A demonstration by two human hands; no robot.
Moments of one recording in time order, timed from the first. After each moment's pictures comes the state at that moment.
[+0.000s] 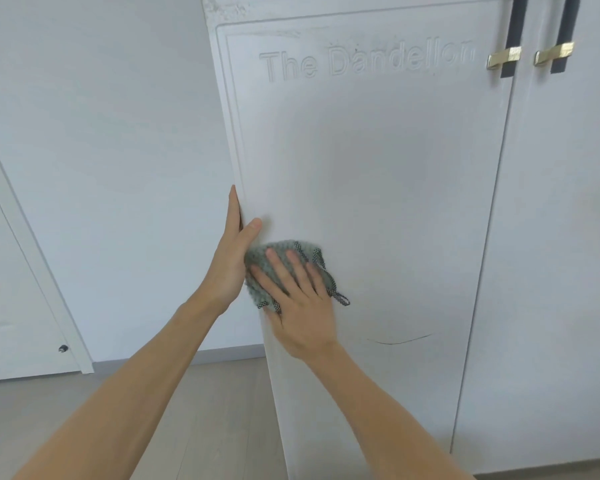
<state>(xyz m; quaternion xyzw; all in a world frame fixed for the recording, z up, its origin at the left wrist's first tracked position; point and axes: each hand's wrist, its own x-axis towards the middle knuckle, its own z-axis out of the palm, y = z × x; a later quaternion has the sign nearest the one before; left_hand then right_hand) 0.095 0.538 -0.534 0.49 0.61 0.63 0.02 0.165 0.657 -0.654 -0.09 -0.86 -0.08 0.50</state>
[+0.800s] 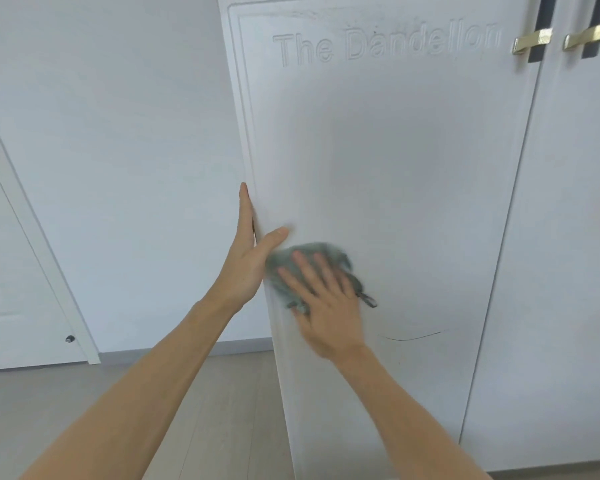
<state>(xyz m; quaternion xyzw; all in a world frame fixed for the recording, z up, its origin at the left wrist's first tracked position) 0.102 0.538 -0.544 0.49 0.61 0.62 0.04 0.176 0.683 -0.674 -0.10 -0.85 -0.08 0.50</state>
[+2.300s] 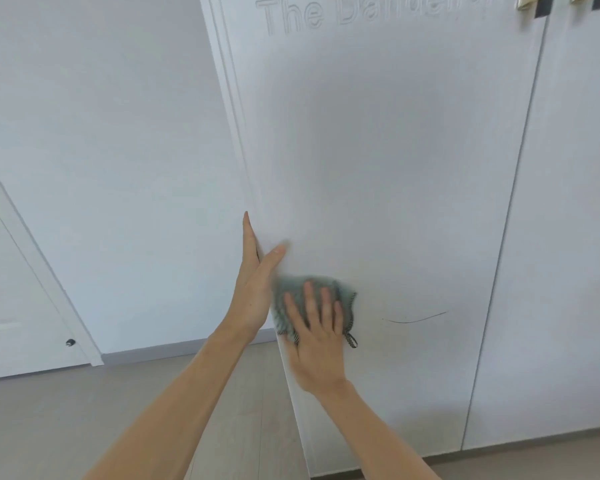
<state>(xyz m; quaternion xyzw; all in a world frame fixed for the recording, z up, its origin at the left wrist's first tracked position) 0.111 0.544 -0.596 0.44 0.58 0.68 0.08 0.156 0.637 -0.755 -0.21 -0.84 0.02 0.51</state>
